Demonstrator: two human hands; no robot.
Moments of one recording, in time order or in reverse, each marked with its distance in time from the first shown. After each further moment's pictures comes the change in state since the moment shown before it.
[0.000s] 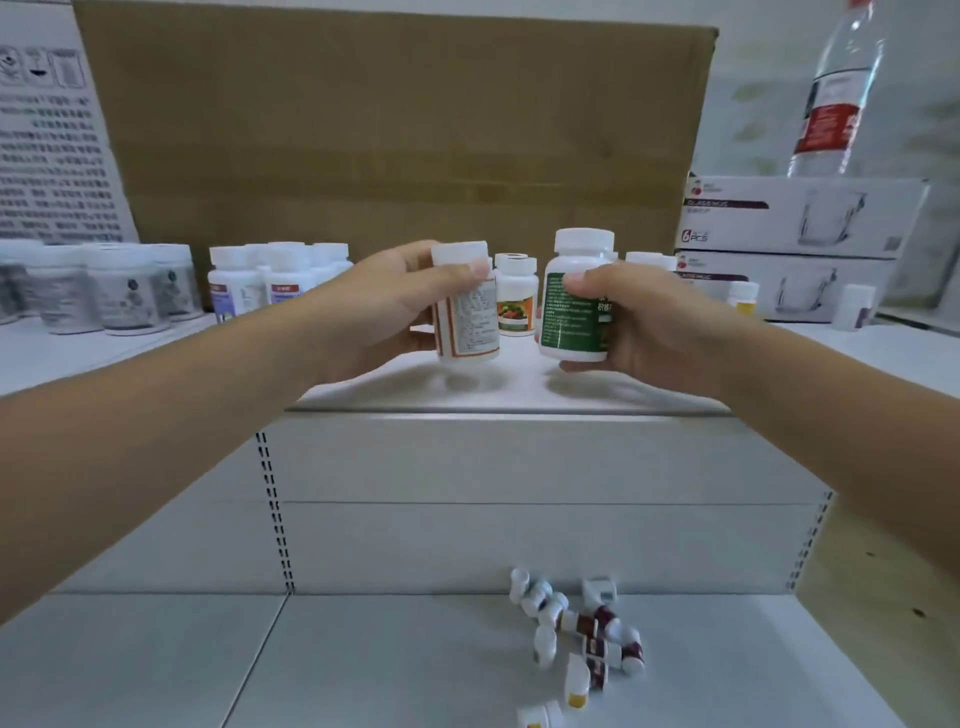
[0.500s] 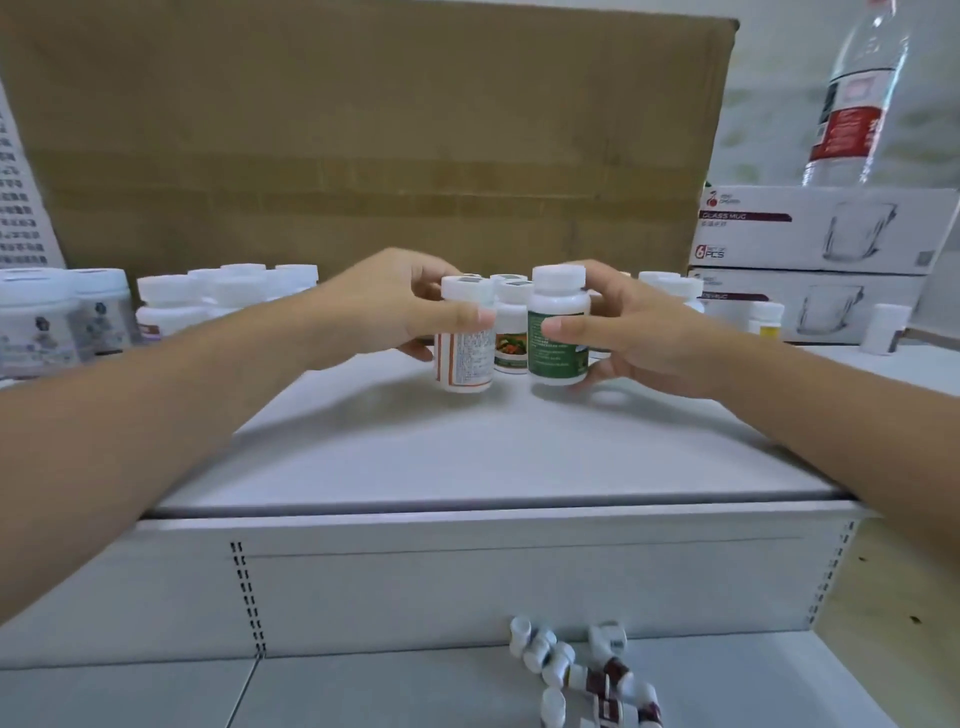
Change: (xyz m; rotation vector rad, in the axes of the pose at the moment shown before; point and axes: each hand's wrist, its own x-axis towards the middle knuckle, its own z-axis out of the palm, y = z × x) left_hand 0.079 -0.009 -0.028 0.501 -0.080 0.087; right_hand 0.070 0.019 -0.039 -0.235 0.047 -0.015
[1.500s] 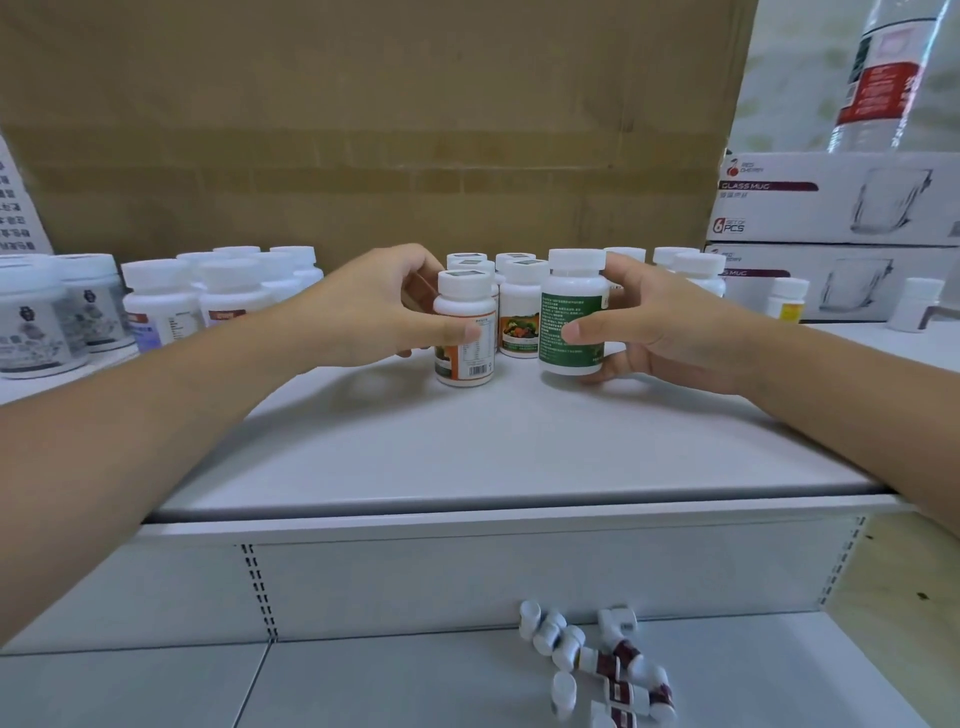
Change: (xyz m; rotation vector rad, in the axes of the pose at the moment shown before) left_hand -0.006 -0.016 -0.001 0.158 0.092 -0.023; right_hand 0.001 0.009 -0.004 0.137 -0.032 0.046
